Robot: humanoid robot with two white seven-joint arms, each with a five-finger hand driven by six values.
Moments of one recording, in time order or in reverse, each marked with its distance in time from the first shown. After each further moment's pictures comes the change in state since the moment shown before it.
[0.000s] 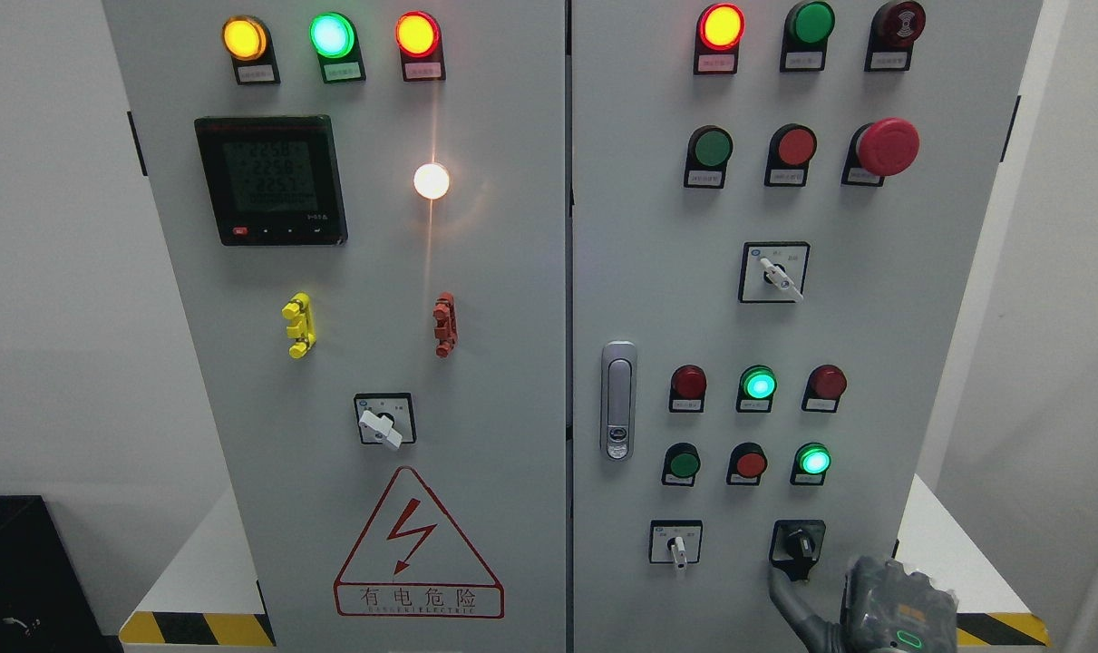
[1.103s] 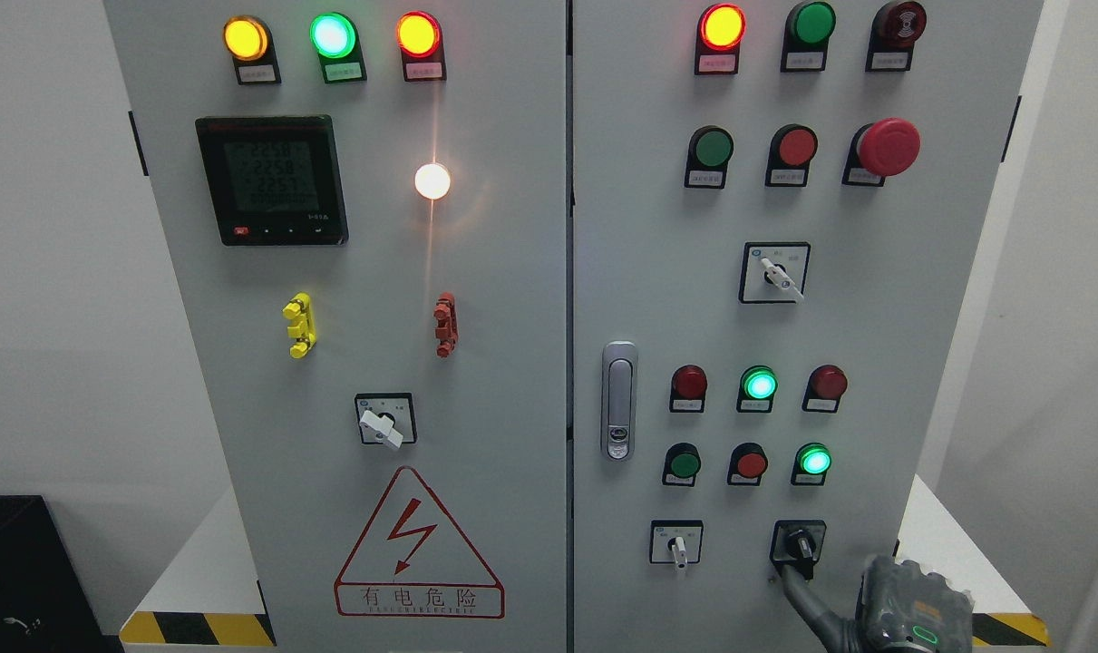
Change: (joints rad) left arm 0.000 0.000 0.000 0.000 0.000 0.000 0.000; right arm -0.021 0.003 -0.053 0.031 -0.001 -0.004 0.008
